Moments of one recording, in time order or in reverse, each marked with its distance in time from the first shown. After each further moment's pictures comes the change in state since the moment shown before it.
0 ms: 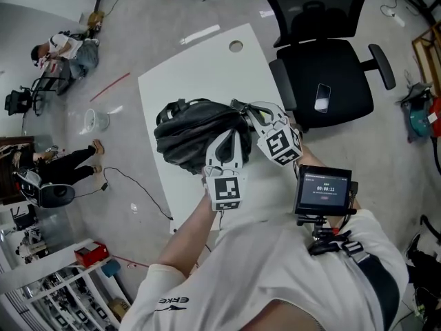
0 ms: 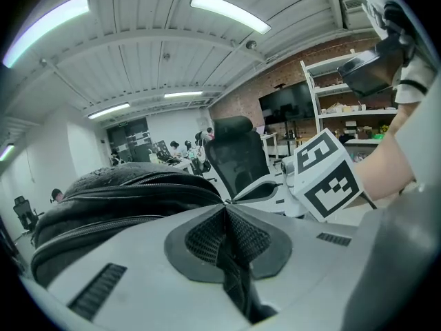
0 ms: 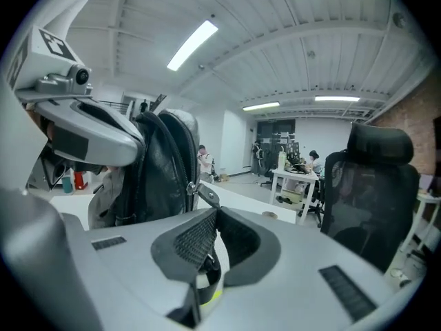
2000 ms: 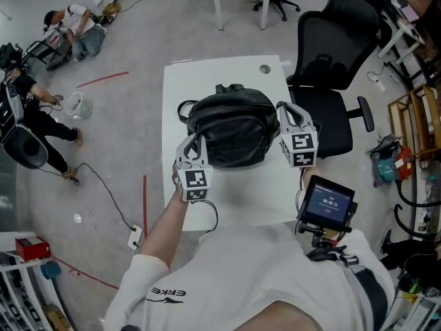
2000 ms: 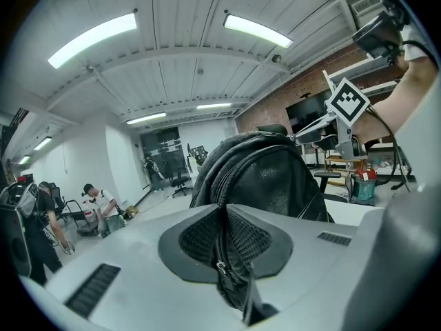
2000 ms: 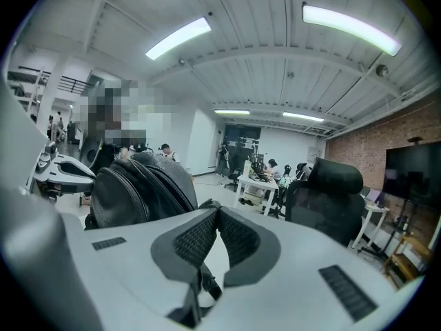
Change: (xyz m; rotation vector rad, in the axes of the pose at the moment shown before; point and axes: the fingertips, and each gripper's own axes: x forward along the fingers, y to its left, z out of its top) left arm -0.116 0.174 -0.132 -0.117 -0.078 0.205; right arm -0.024 0.020 0.096 0.014 0.040 -0.350
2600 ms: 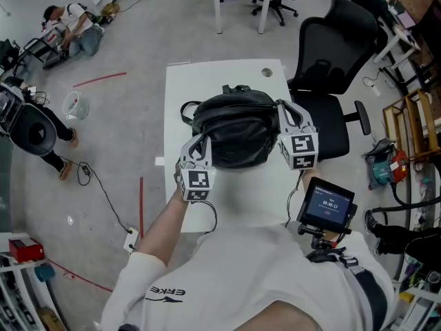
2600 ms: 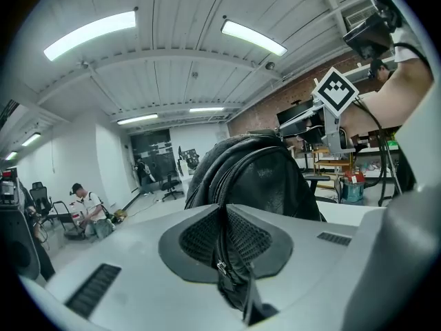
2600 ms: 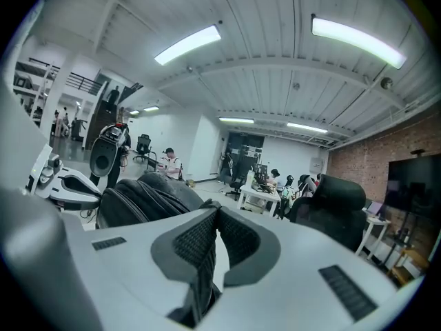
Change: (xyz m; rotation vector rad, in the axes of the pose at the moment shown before) left arm 0.009 -0.013 0.006 0.009 -0.036 -0.089; right arm -0.005 0.010 0.047 -0.047 -0.071 -0.003
